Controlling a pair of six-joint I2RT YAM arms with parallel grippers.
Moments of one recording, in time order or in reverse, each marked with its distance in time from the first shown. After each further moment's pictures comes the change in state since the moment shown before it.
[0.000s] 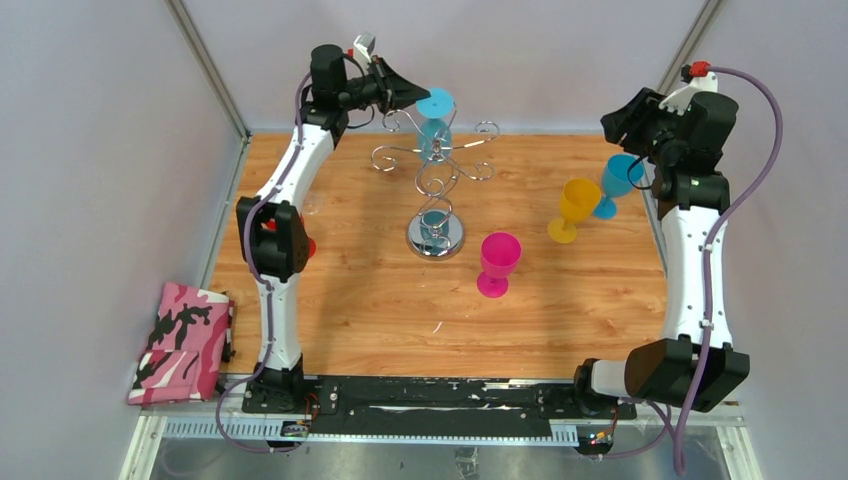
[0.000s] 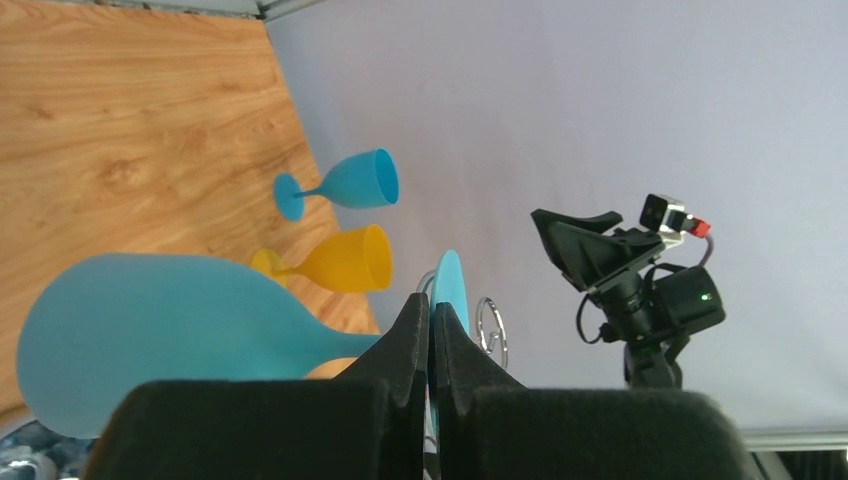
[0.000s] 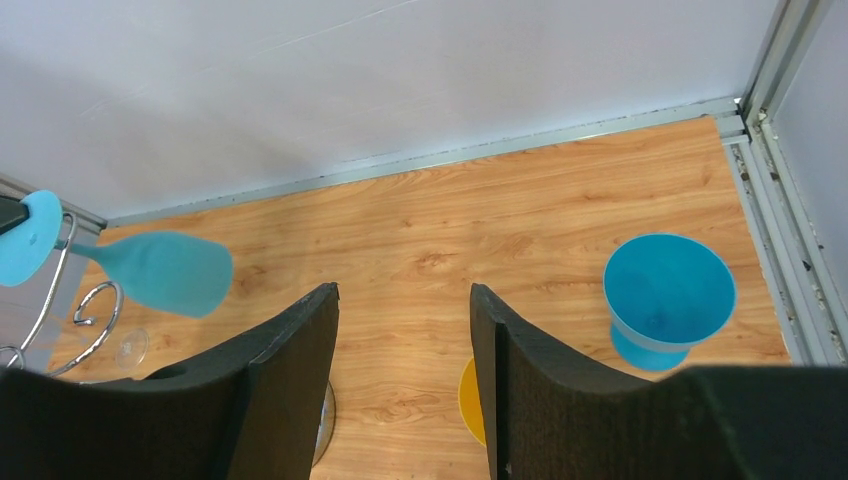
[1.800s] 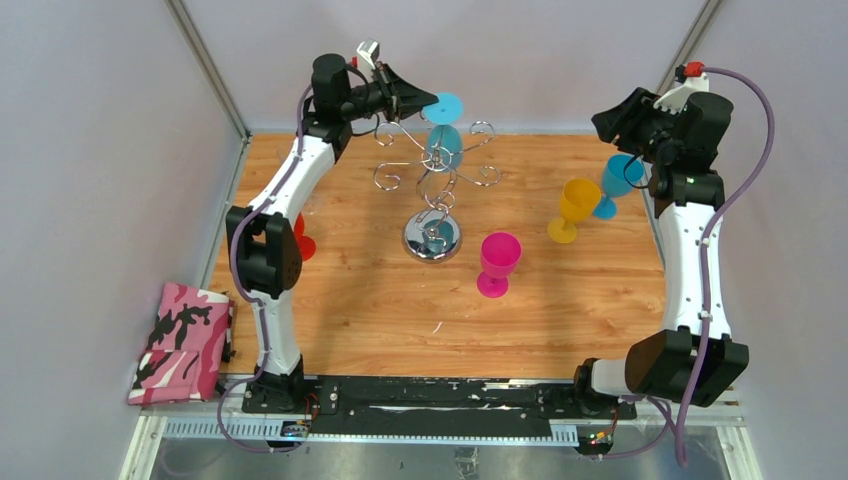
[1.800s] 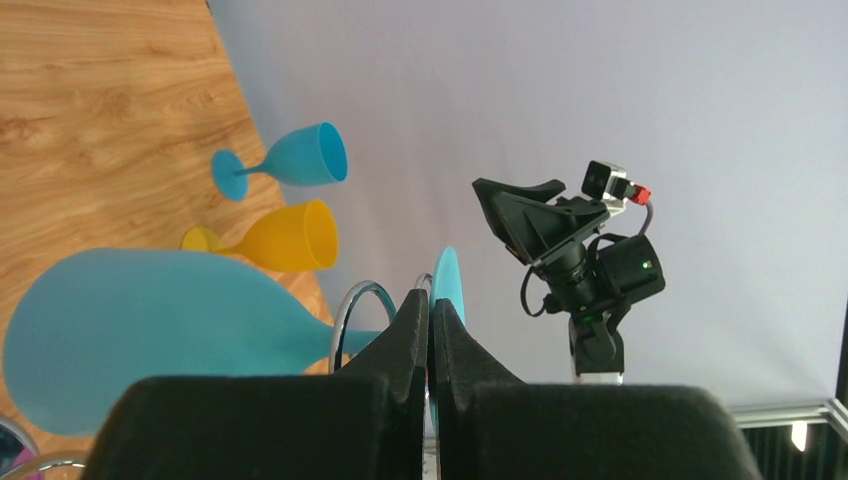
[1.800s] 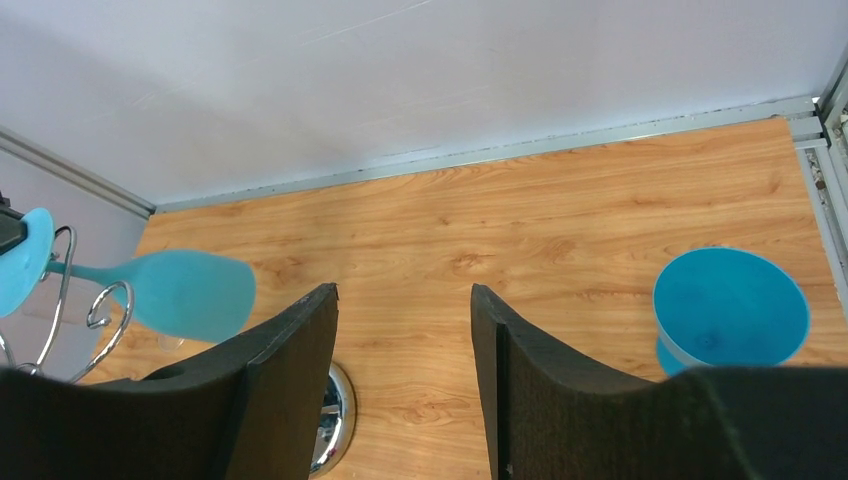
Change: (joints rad) left arm -0.053 -0.177 -0.249 0.159 -0.037 -0.138; right arm 0.000 0.027 -0.025 0.066 -0.092 0.047
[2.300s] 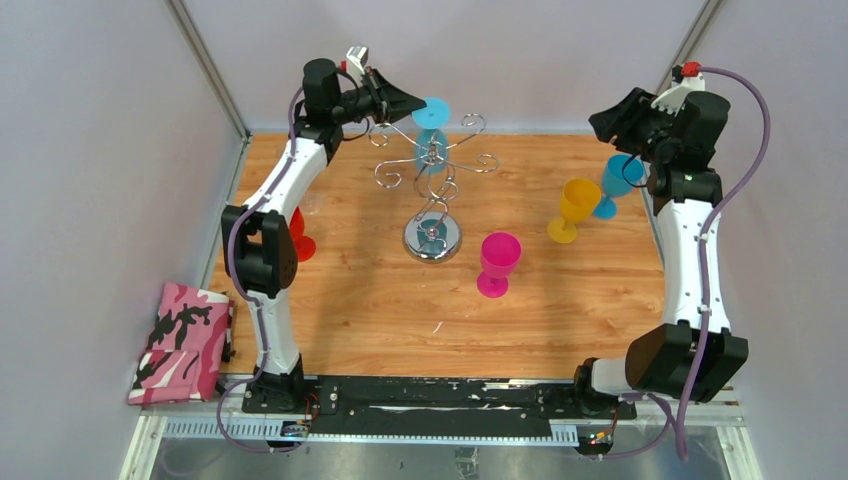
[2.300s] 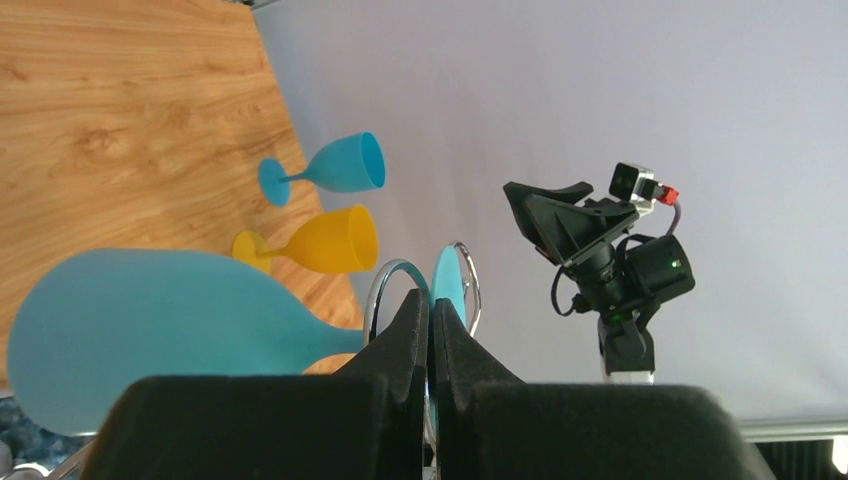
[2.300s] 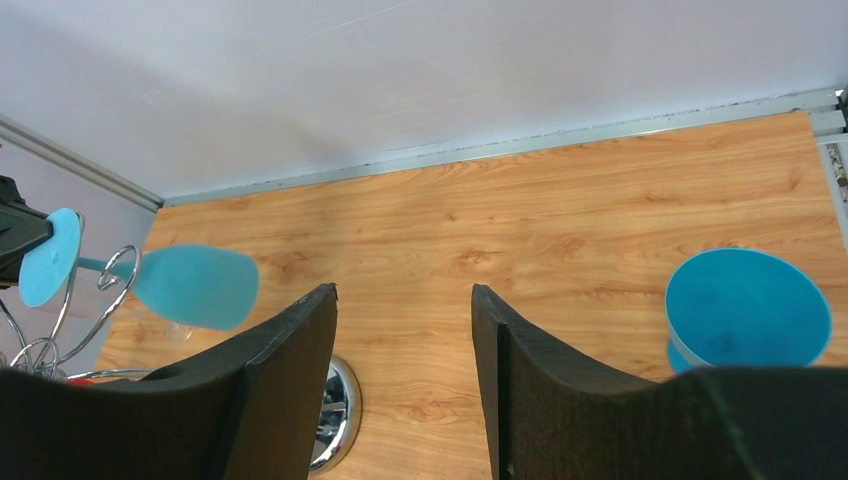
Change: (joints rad) left arm 0.051 -0.006 -0.058 0.001 0.013 0.062; right arm 0.000 0.015 0.000 0.010 -0.023 0.007
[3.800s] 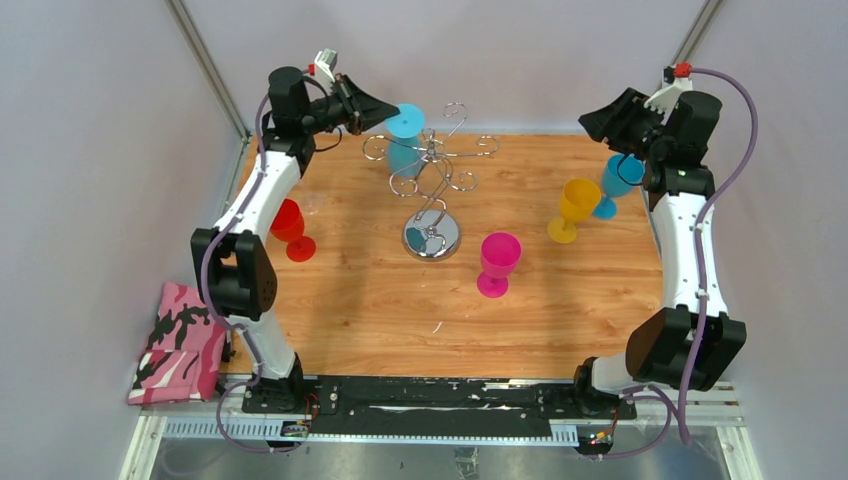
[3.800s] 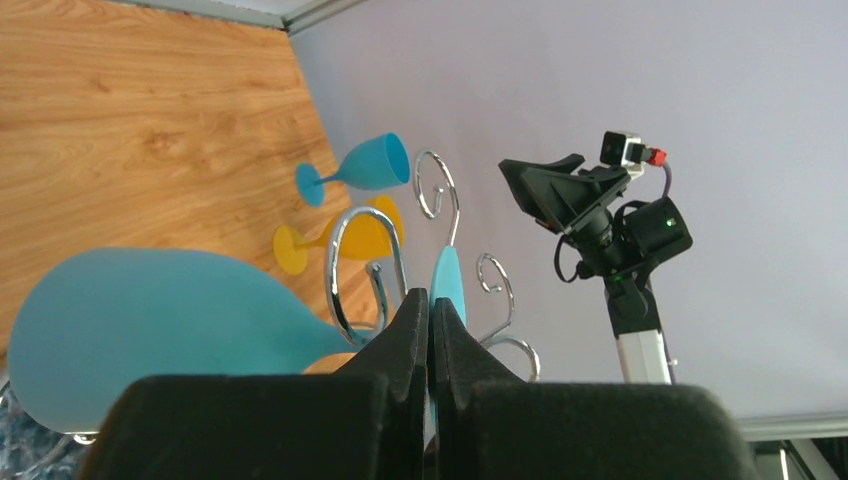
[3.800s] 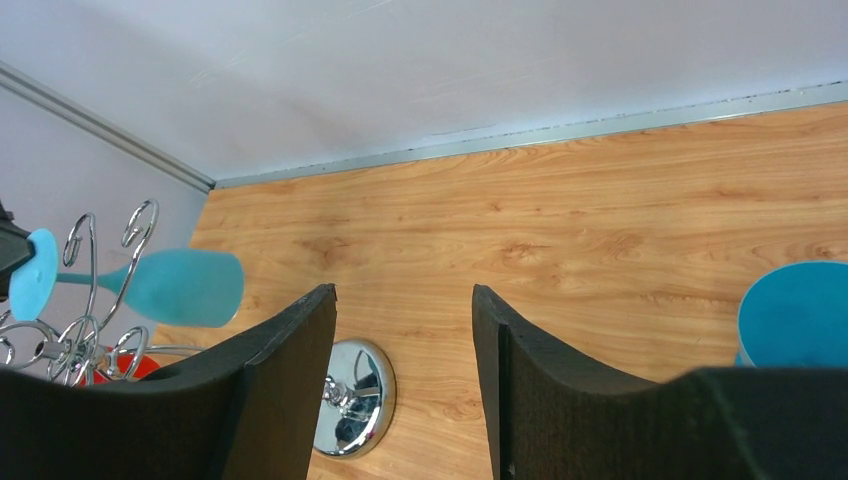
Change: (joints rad) left arm 0.092 -0.190 -0.196 -0.008 0.023 0.114; right arm 0.000 0.057 -0.019 0.065 -0.104 0.066
